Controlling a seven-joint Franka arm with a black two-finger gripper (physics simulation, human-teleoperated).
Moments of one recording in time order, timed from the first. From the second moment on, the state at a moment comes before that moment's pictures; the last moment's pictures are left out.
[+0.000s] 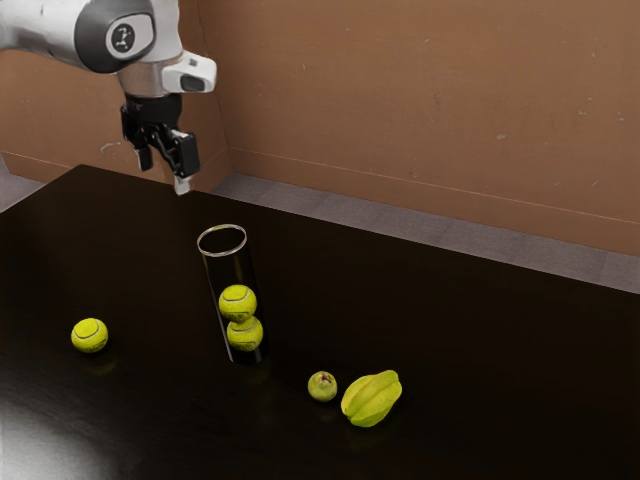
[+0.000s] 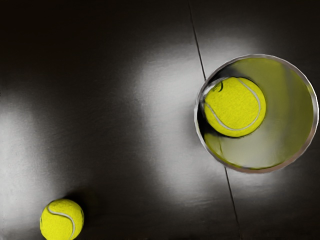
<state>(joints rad) -0.01 -0.01 0.00 -1.64 0.15 1.58 0.20</state>
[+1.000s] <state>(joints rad) 0.47 0.12 0.00 -2.22 0.19 2.15 0.50</state>
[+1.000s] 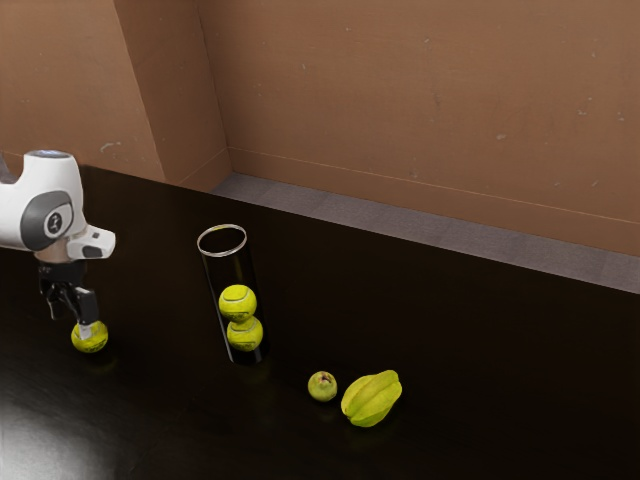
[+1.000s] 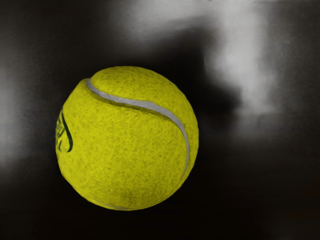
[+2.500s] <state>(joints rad) 0.30 -0.16 -0.18 -2.01 0.02 2.09 0.43</state>
